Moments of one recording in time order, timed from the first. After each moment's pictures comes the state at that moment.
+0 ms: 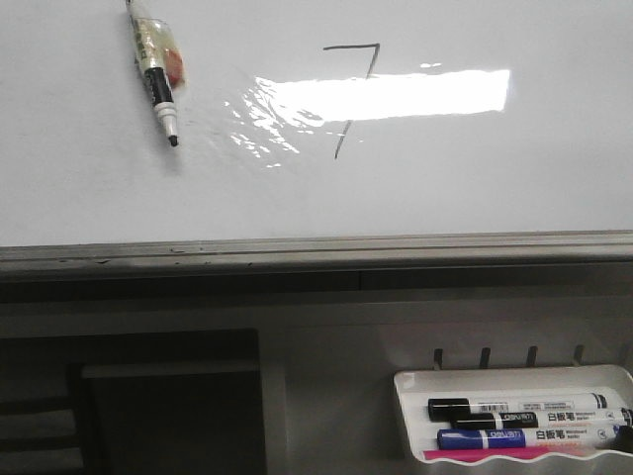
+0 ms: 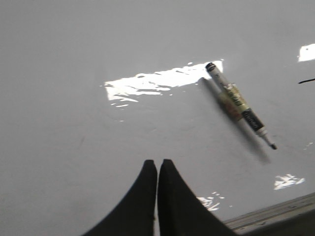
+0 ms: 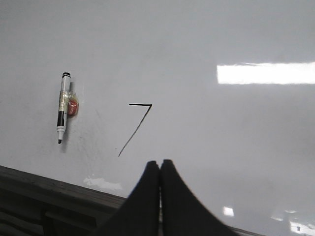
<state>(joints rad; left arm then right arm) -0.23 0.11 -0.11 -0.13 0.00 0.24 0.04 0.06 -0.26 1.01 0.37 -0.94</state>
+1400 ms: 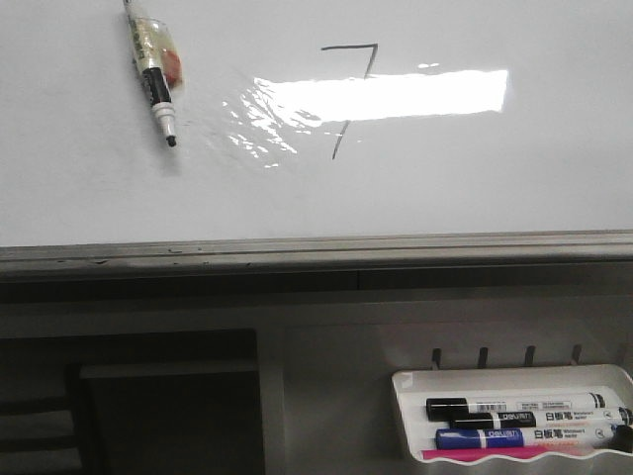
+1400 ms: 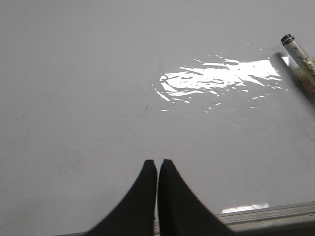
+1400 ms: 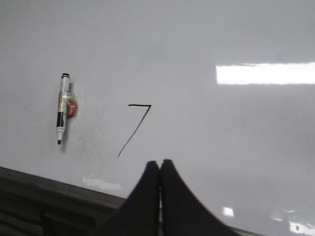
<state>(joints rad) -0.01 0.00 0.00 -0.01 -0.01 0.10 0.04 0.06 -0.26 1.01 0.37 -0.94</state>
